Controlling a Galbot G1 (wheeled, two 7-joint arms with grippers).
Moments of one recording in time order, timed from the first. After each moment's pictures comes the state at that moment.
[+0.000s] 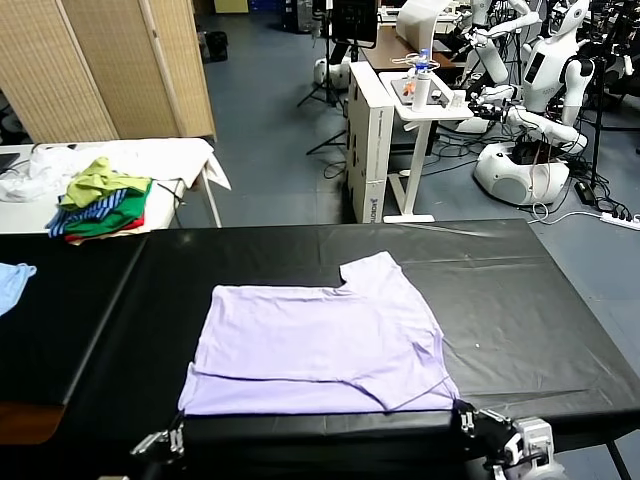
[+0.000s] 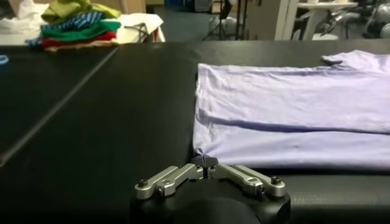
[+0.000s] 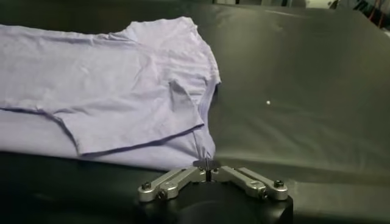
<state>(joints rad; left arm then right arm) 2.01 -1.32 -0.63 -2.30 -0.32 0.31 -0.17 -1.85 1.05 0.69 2.39 0.57 -0.72 0.13</state>
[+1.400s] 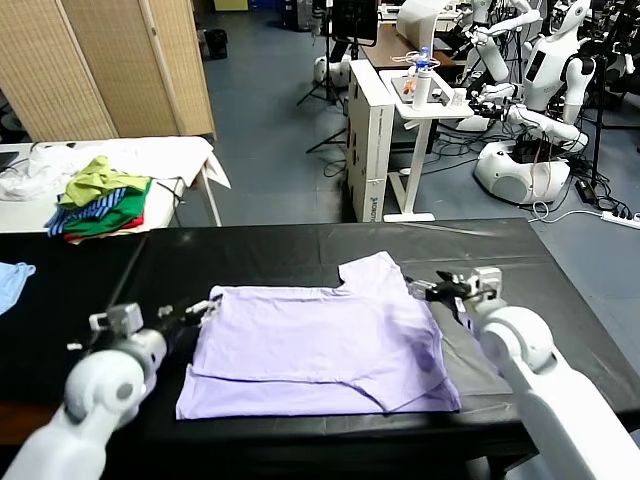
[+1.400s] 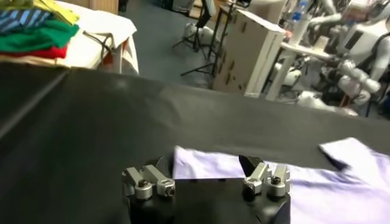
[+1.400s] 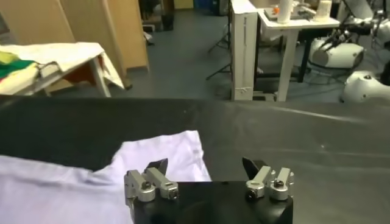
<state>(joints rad) 1.08 -0.91 -0.42 -1.85 -0.98 0.61 -0.30 -0.75 1.02 0.17 1.63 0.80 -0.70 0.19</state>
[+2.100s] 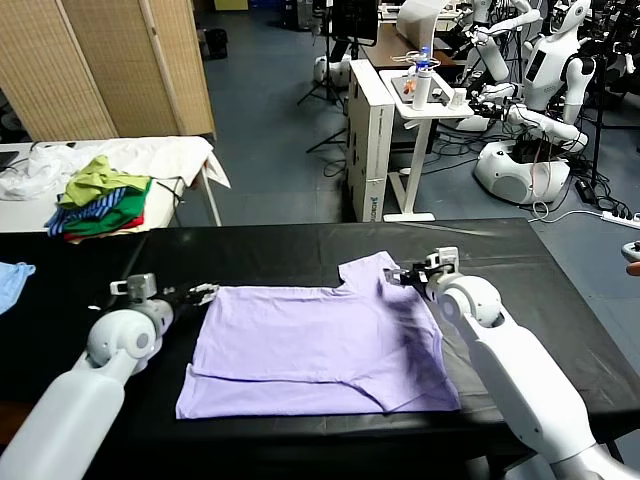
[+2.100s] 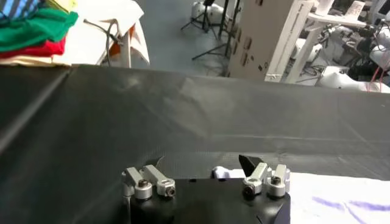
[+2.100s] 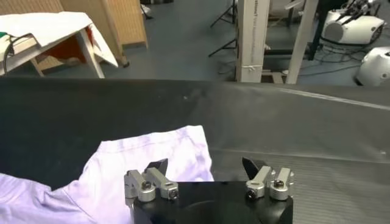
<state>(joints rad) 0.92 -0.91 -0.32 -1.65 -0.98 0.65 -0.25 -0.64 1.08 0.08 1.48 0.76 -0.72 0.16</state>
